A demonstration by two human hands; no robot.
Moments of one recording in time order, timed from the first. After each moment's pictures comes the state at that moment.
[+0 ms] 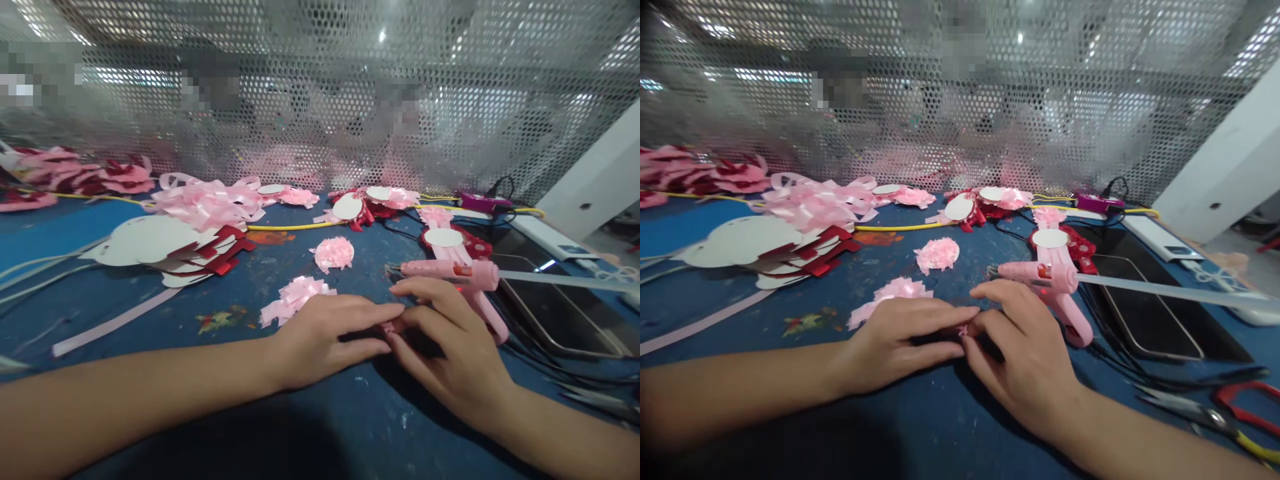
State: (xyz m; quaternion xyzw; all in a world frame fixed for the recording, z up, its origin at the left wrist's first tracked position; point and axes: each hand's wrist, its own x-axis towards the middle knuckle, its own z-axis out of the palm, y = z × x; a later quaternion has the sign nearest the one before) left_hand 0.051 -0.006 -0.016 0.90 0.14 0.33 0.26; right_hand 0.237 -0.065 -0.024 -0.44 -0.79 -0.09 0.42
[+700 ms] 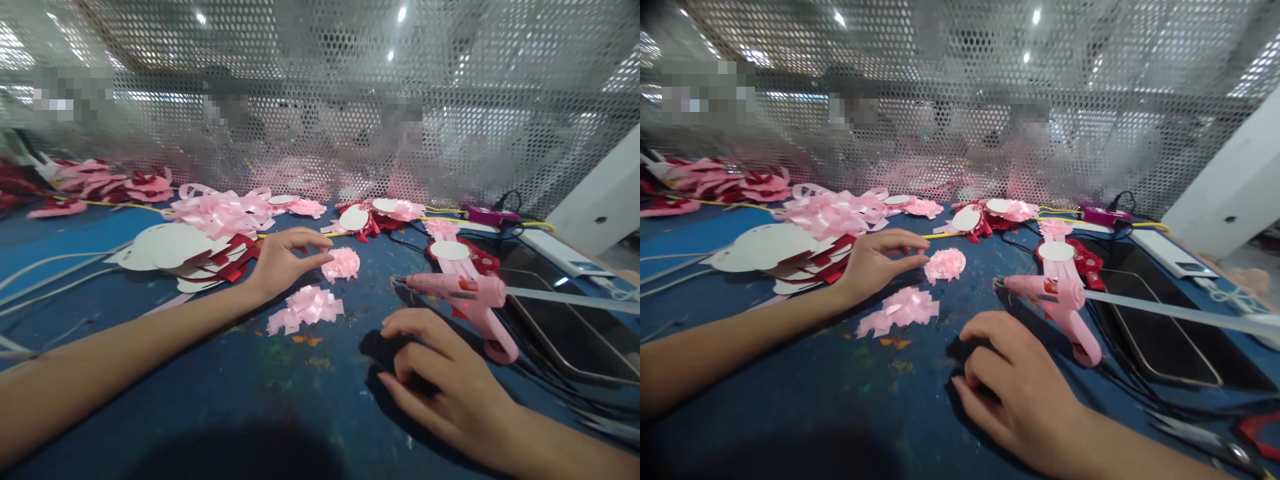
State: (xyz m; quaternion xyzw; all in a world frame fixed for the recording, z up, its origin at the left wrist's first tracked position) left_hand 0.017 0.075 -0.004 0.82 0.33 0.43 0.19; right_hand 0.237 -0.070 -0.024 -0.36 -0.85 0.03 0.39
